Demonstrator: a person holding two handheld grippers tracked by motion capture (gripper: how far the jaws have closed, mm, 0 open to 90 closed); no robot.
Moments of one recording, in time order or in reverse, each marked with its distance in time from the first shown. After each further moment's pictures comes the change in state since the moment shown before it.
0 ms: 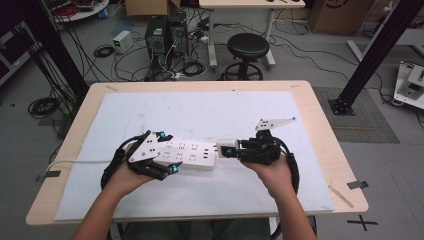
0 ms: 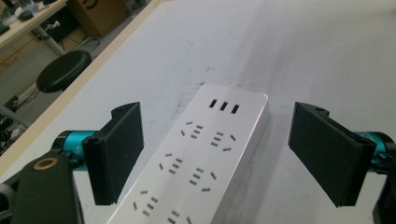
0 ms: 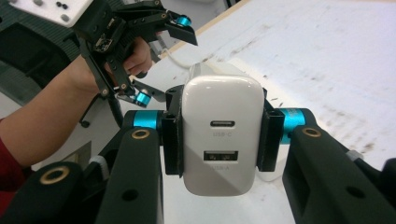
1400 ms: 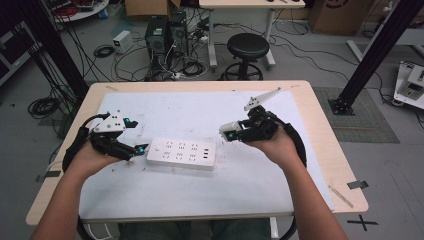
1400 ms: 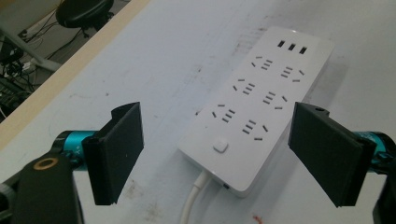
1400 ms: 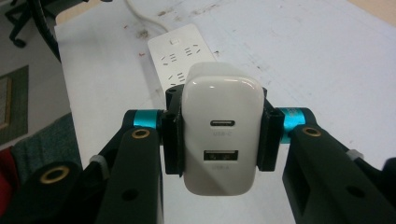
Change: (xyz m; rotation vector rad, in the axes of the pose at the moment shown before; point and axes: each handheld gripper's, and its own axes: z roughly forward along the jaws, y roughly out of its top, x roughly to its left) left arm 0.066 -0.027 -0.050 0.141 0.043 -0.143; right arm -0.021 0.064 0.012 0.292 -0.129 -0.216
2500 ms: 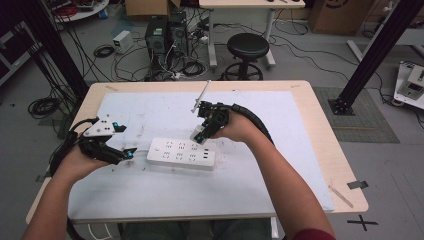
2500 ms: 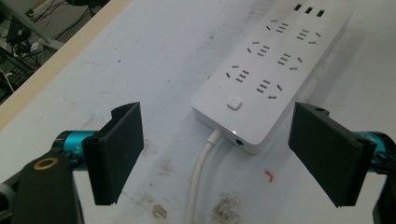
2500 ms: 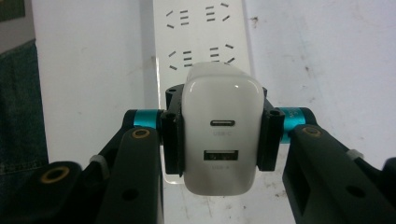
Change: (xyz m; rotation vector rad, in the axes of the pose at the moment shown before) left arm 0.008 -0.022 -0.017 0.059 0.029 -0.009; right arm -0.005 0.072 0.114 0.430 0.122 -0.252
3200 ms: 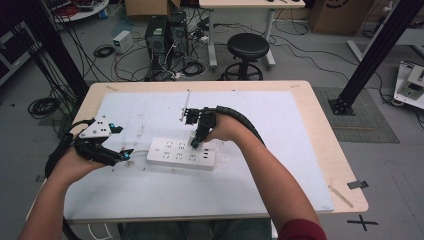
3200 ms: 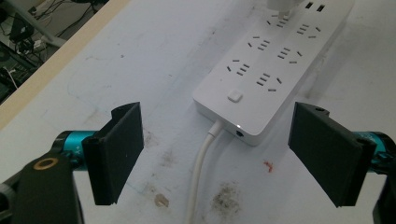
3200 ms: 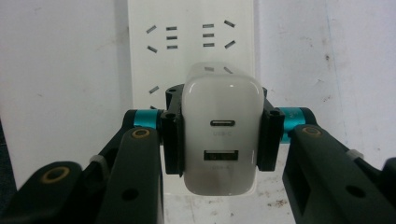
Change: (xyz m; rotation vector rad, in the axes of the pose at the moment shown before) left arm -0.002 -0.003 -0.007 0.003 0.008 -0.003; right arm -0.009 0.022 0.038 0.196 -0.013 -0.047
